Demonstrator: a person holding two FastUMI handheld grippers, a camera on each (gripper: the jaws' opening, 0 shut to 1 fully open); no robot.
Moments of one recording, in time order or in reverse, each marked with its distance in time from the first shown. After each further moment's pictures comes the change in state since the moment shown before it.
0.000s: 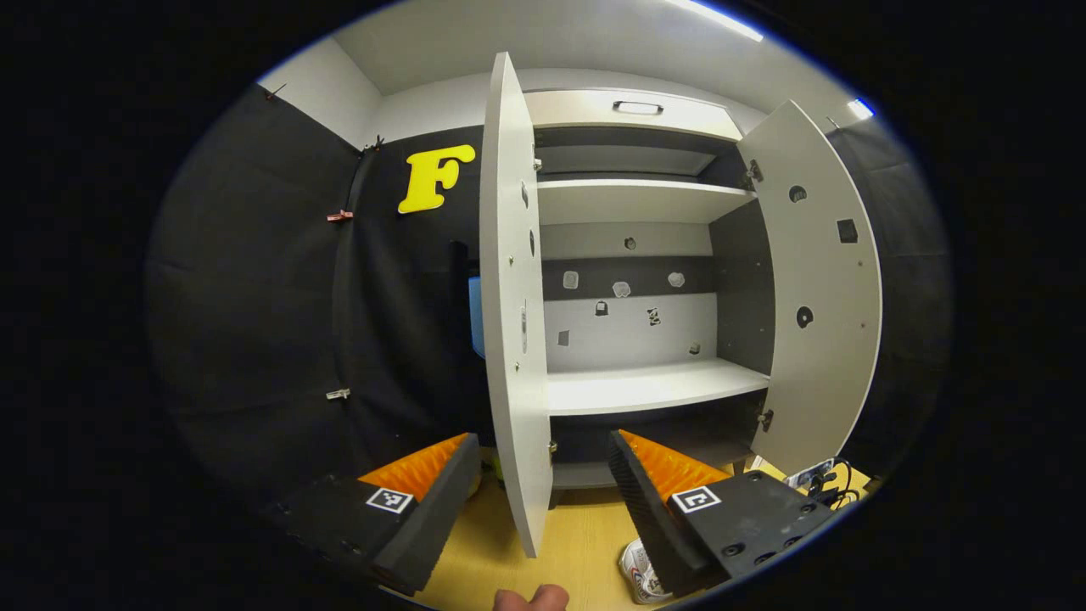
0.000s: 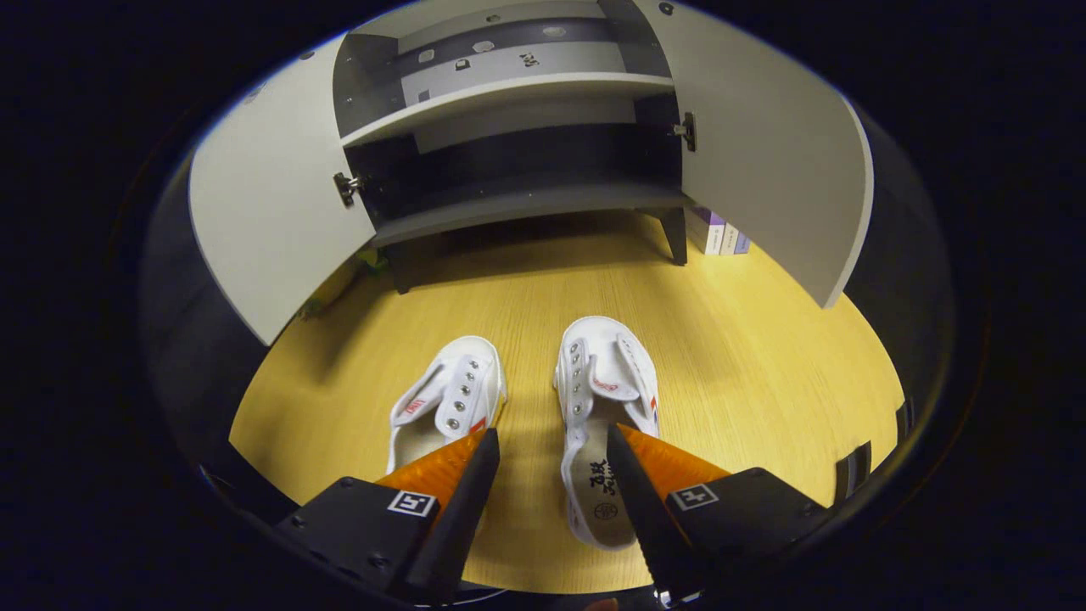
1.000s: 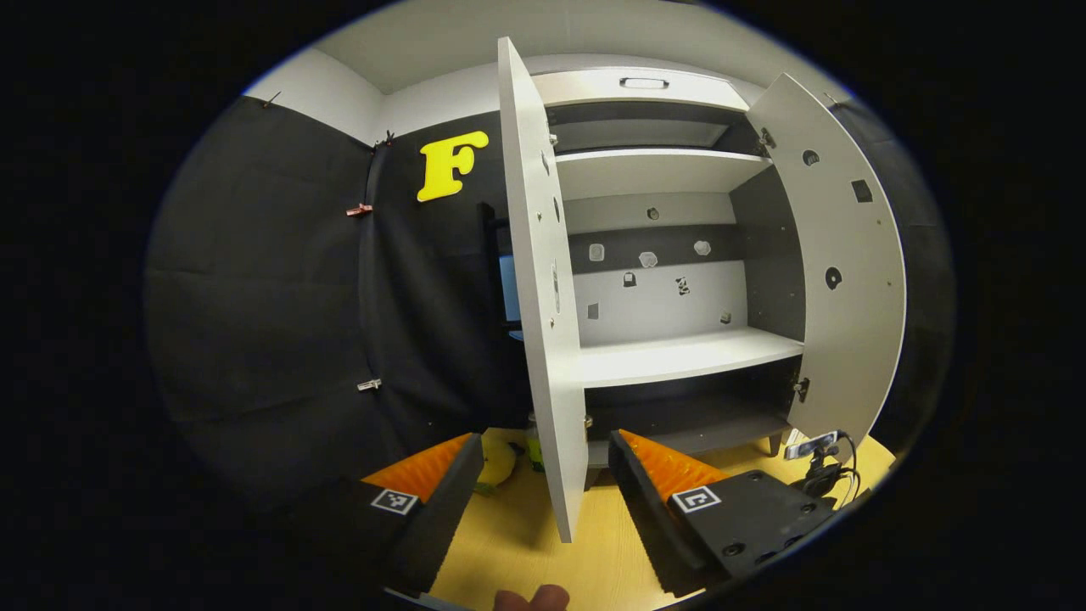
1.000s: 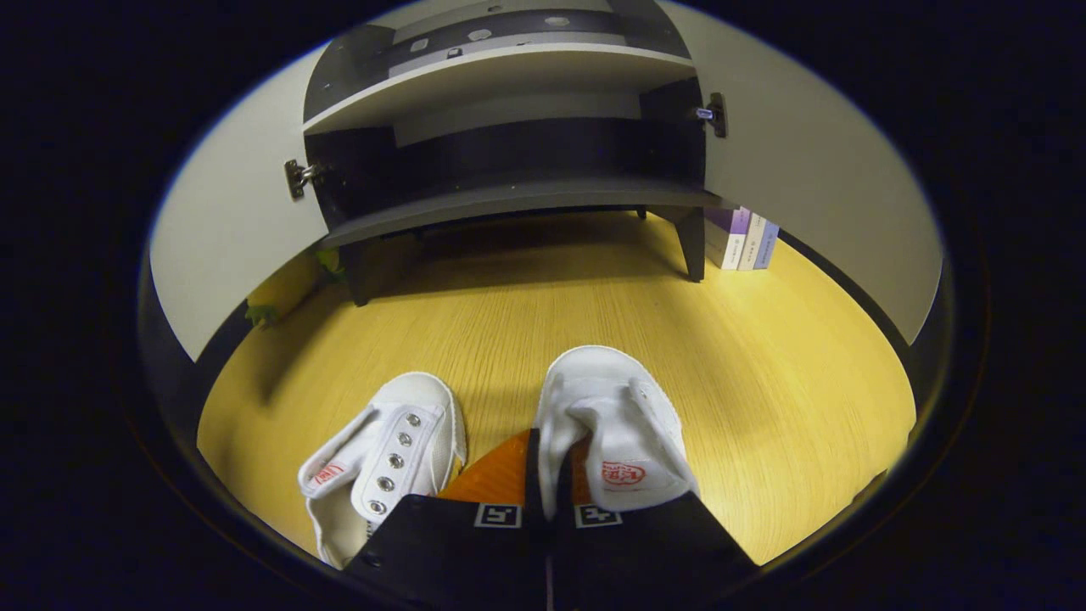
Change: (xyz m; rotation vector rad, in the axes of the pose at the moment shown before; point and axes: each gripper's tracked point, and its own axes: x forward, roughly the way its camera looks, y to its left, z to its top) left arm -0.003 0.019 -0.034 0.049 0.063 0.084; right arm 0.059 -0.003 0.046 0.015 -0.103 -0.009
